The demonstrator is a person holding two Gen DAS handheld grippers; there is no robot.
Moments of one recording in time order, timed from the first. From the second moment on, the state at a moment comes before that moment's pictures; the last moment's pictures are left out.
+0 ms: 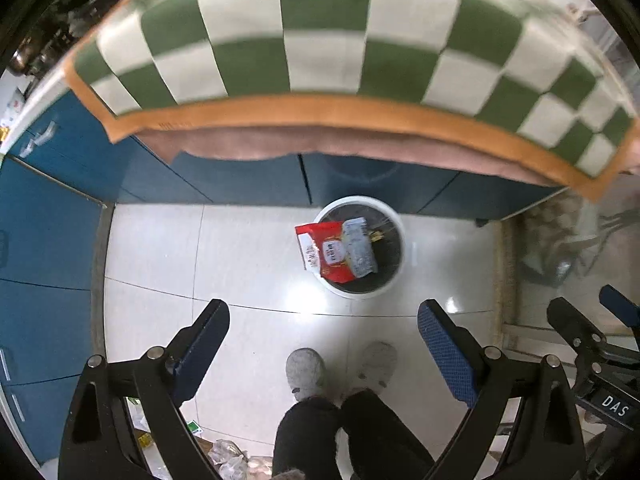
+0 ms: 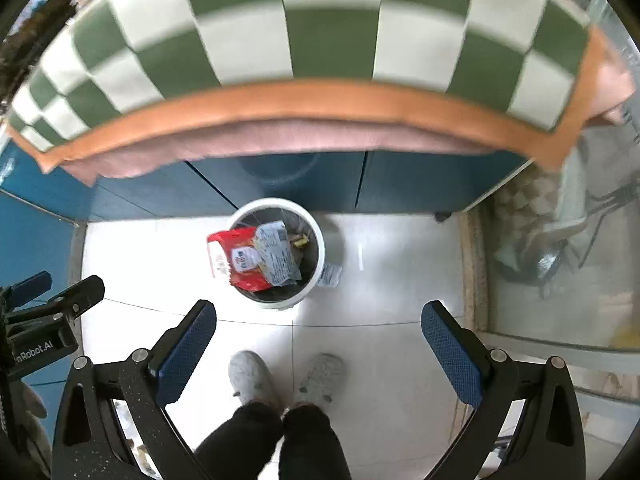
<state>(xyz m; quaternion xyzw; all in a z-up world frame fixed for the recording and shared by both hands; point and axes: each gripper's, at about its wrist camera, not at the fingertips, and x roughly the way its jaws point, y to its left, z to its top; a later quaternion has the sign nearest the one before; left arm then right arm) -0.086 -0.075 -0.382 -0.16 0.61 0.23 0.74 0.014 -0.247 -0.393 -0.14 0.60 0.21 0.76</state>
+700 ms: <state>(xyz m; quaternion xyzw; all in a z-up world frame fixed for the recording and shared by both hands) -0.169 -0.098 -0.119 -0.23 0.50 0.12 0.83 -0.091 -0.283 -0.071 -0.06 0.54 0.31 0.78</state>
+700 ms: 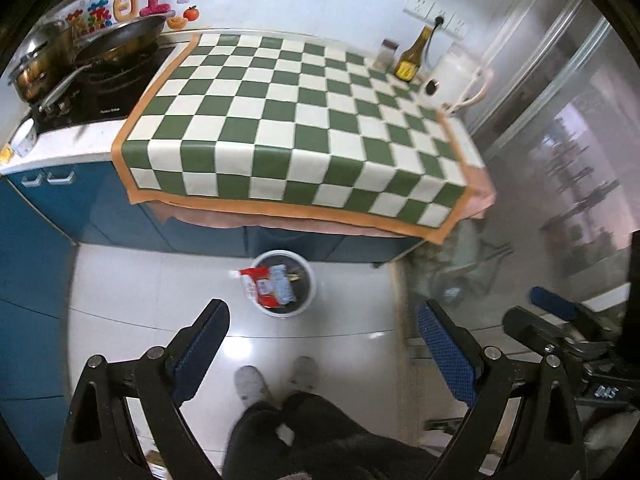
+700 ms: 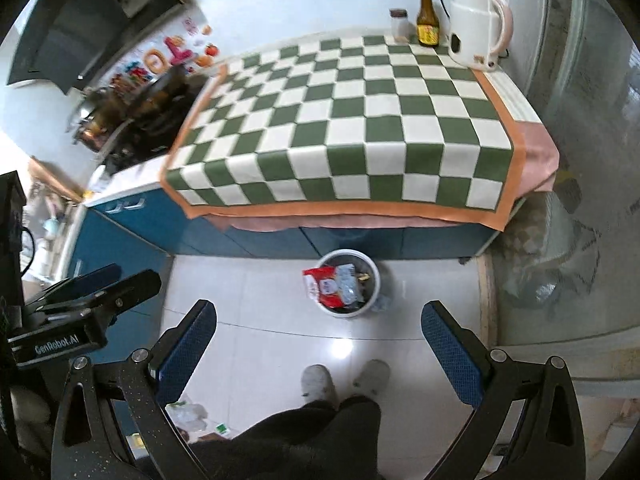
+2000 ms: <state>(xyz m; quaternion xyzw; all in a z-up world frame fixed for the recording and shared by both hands) -0.214 -0.108 -0.073 -0.27 0.48 0.09 0.83 -0.120 -0.264 -0.021 -0.04 0.57 0.38 0.72</state>
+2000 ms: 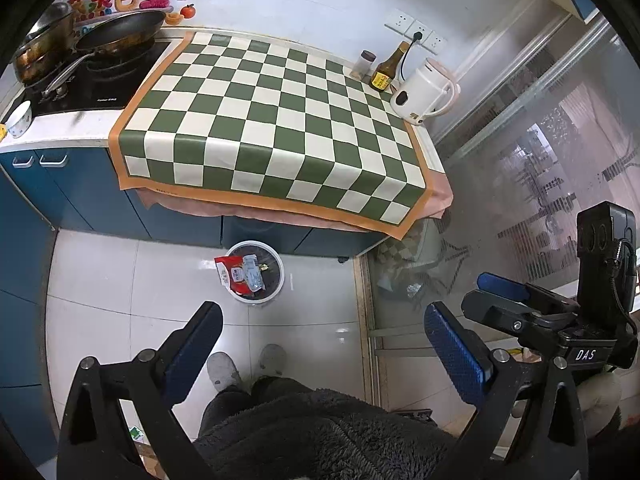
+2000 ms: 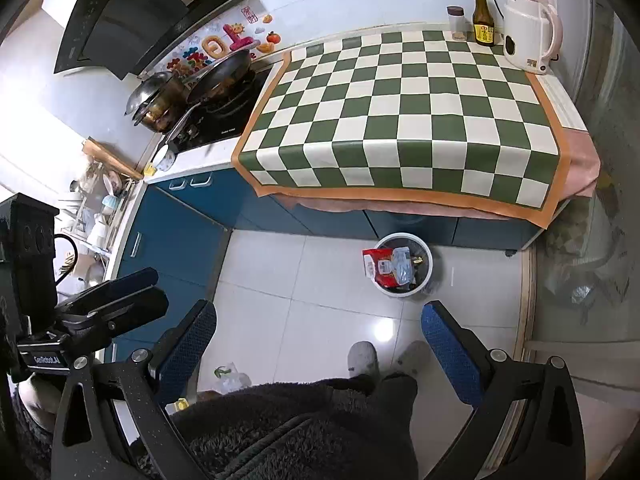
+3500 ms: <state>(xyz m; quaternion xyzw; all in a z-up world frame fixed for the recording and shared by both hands) -0.206 -0.104 -0.066 -0.26 0.48 0.07 0.83 -0.111 -0.286 -0.026 -0.03 0.58 0.37 0.73</state>
